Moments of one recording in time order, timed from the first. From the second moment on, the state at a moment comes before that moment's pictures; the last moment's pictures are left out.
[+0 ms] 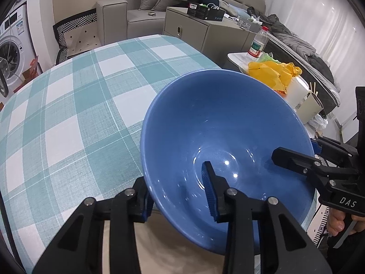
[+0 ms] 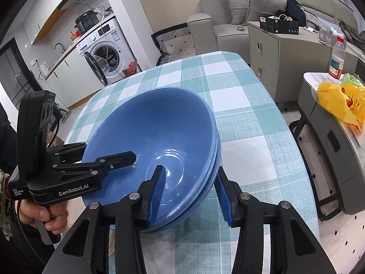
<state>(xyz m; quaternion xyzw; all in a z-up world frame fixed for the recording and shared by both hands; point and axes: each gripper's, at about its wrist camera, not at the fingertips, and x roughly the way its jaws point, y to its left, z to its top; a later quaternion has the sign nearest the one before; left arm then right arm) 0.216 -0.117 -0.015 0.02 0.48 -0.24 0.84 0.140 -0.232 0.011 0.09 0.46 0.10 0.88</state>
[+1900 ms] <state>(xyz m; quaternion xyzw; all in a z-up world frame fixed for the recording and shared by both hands) 0.204 -0.123 0.003 0.04 0.46 -0.23 0.86 0.134 -0.235 0.025 0.07 0.43 0.10 0.89</state>
